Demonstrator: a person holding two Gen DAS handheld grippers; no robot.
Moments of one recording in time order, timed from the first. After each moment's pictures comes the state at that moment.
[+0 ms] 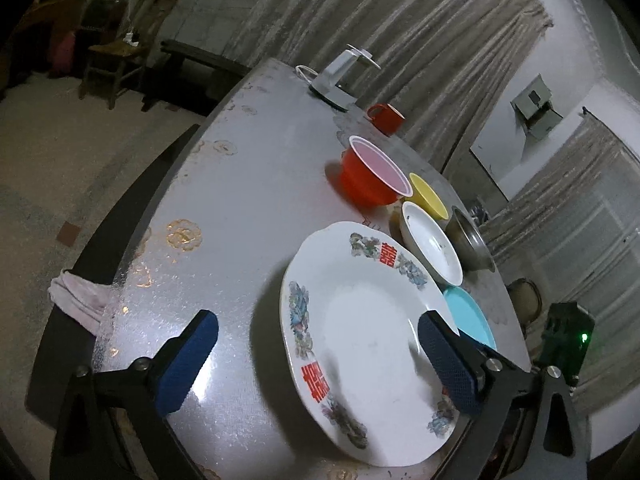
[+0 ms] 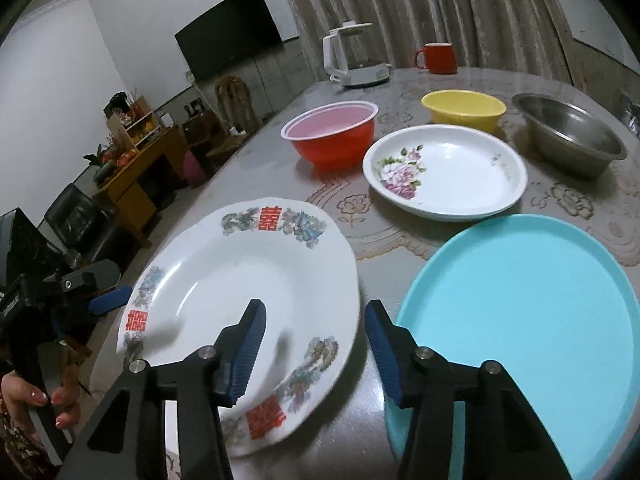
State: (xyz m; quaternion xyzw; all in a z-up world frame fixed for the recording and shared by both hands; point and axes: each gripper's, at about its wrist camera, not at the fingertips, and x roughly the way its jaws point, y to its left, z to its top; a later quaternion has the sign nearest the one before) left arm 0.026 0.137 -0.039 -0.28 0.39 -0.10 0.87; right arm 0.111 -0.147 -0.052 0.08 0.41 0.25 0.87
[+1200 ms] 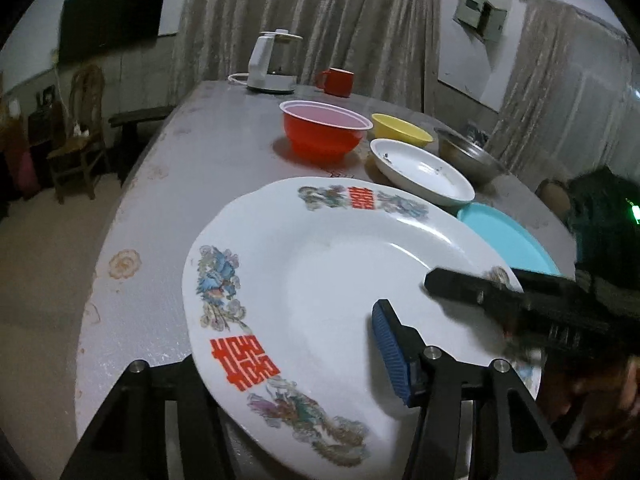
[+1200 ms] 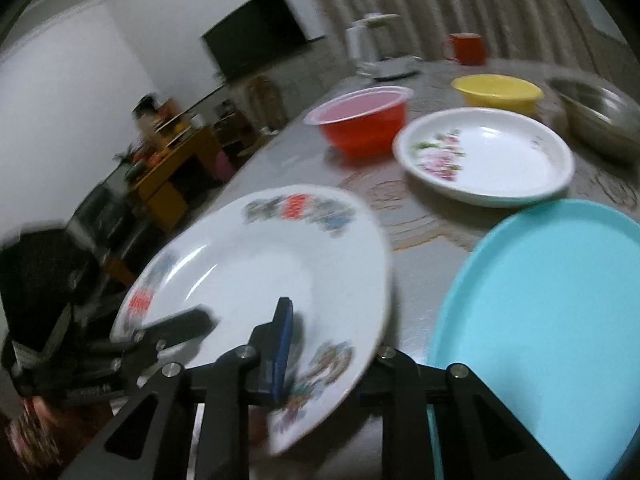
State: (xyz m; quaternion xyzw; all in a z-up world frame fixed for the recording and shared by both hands) left arm 0.031 0.072 -0.061 -0.07 0.38 -0.13 0.91; right arm 0.110 -0.138 -0.071 0.09 0.39 0.31 0.86
